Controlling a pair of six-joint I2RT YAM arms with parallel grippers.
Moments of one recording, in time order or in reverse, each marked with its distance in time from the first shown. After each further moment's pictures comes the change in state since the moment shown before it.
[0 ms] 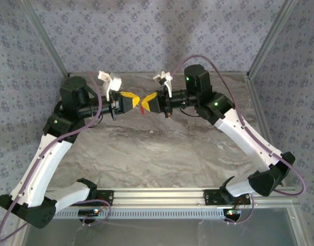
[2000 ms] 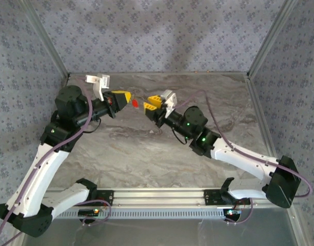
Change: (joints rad) left arm -0.013 -0.104 -0.107 0.072 -0.297 -0.239; right arm 0.214 -0.202 -0.655 0.876 0.839 -0.068
